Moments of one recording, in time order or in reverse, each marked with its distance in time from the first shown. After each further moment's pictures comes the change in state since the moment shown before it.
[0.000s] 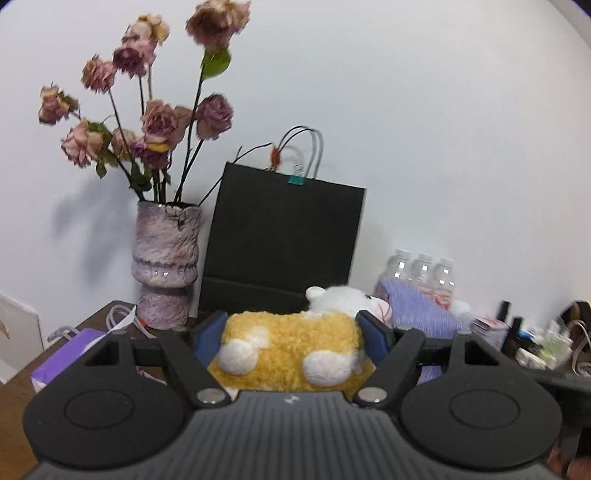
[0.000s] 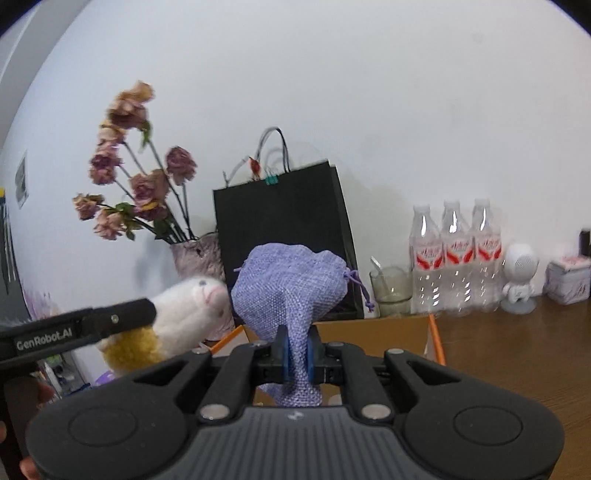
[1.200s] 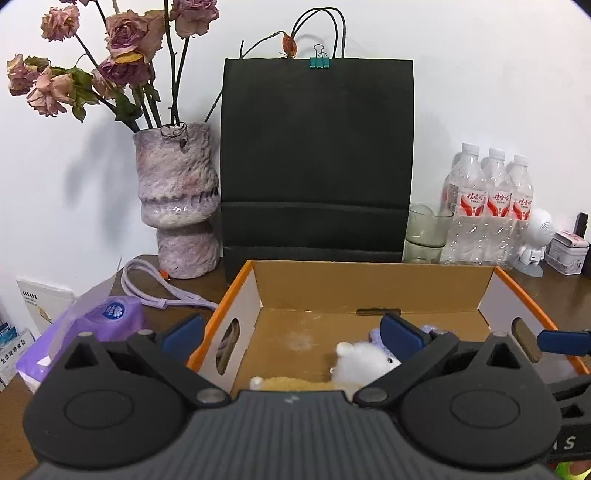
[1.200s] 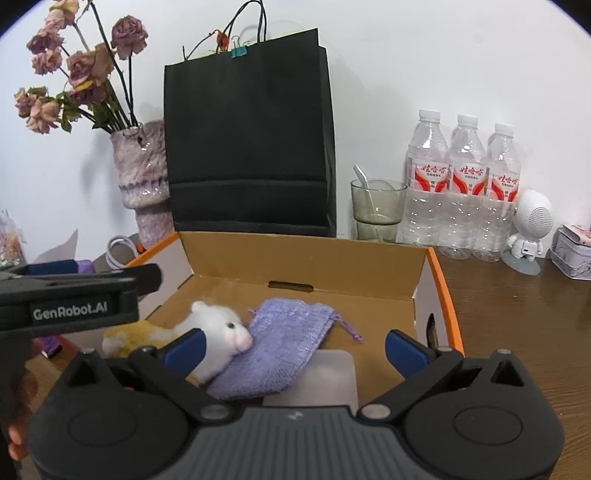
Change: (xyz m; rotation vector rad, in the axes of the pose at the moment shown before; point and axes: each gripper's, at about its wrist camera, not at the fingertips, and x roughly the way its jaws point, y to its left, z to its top) left arm 0.097 -0.011 -0.034 0.147 0.242 0.194; right arm 0.105 -0.021 -0.027 -0.118 0.282 -0.123
